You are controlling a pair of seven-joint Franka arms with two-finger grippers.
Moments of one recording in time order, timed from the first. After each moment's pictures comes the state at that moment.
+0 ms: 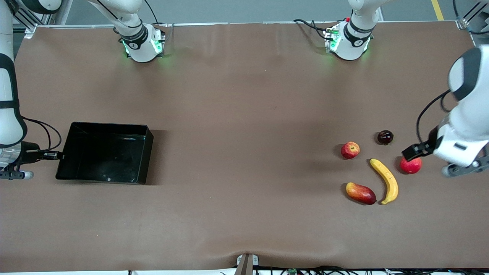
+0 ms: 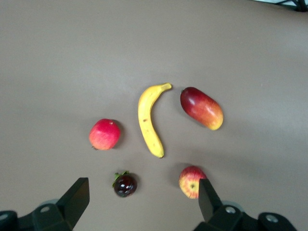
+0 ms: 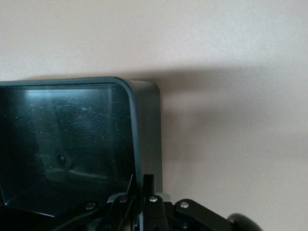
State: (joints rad) left arm 0.39 0.28 -0.54 -1.49 0.30 1.77 -0.37; right arm -0.38 0.60 -0.03 -1.60 0.23 1.97 -0.45
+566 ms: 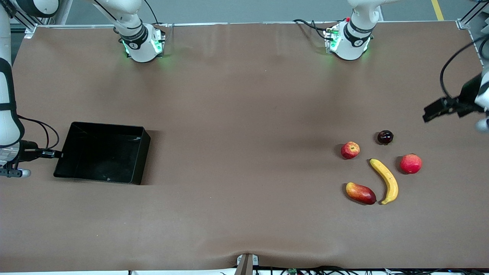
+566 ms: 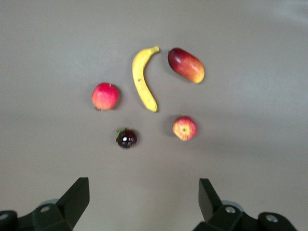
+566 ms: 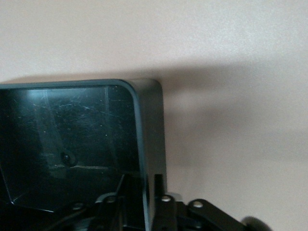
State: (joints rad) left arm 0.15 0.06 -0.17 -1.49 0.03 1.54 -0.15; right arm -0.42 0.63 -0.03 -1.59 0.24 1.98 -0.45
